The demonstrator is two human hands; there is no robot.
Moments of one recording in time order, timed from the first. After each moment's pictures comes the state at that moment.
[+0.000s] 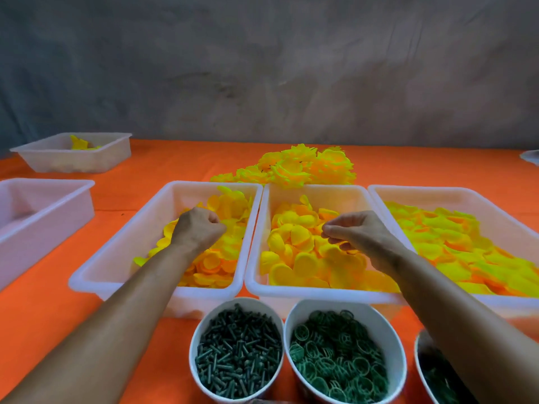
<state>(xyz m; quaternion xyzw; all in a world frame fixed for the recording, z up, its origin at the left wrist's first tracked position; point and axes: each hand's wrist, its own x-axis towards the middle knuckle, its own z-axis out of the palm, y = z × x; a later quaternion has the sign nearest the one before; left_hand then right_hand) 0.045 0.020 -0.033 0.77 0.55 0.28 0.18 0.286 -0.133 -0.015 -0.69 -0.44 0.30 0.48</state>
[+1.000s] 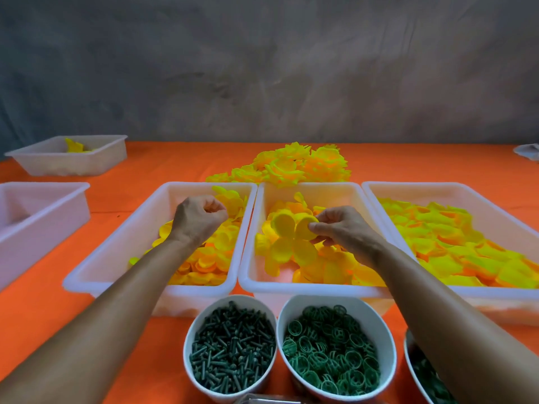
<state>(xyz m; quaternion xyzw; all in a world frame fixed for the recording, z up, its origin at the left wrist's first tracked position) 0.055 0.004 -0.016 0.75 0.48 0.39 0.25 0.280 -0.121 -0.021 -0.66 -0.49 0.31 0.48</state>
